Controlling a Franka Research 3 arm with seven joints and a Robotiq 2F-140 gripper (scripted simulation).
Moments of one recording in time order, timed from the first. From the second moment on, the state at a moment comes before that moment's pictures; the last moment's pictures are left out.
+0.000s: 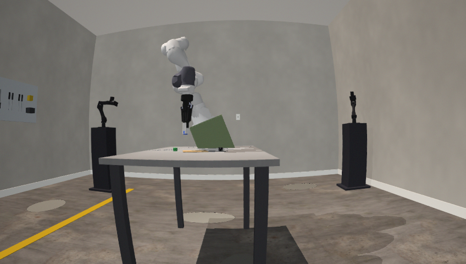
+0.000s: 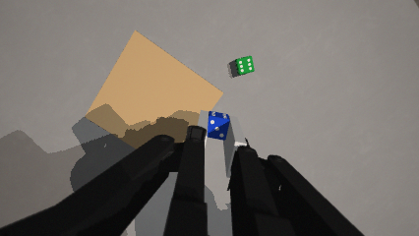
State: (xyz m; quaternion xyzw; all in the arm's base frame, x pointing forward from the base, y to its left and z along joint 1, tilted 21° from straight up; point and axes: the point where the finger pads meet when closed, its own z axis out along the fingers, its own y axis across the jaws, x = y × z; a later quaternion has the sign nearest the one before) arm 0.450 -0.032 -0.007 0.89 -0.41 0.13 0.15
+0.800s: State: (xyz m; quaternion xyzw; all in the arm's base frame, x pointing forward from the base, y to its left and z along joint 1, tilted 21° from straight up) arm 0.464 -0.025 -0.009 0.79 -0.58 0.16 0.13
